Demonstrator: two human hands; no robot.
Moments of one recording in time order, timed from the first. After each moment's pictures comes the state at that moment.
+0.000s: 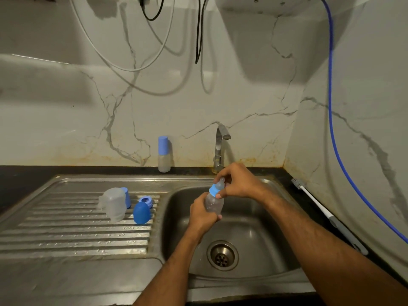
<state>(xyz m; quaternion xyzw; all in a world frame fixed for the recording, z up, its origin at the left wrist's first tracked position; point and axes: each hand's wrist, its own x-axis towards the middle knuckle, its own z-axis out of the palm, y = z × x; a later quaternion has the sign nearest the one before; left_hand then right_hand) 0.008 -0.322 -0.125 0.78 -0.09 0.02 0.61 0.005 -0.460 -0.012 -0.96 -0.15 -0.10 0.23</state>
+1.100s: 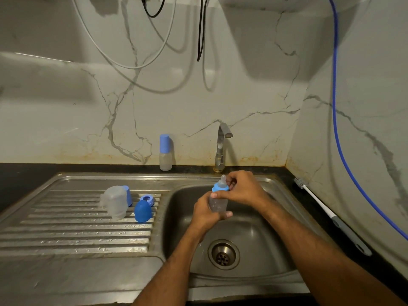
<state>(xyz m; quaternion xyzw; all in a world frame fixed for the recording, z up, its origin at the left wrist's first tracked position) 0.010 -0.318 -0.133 0.74 -0.13 -0.02 0.66 0.012 -0.467 -0.055 -0.93 -0.07 -0.15 0.31</state>
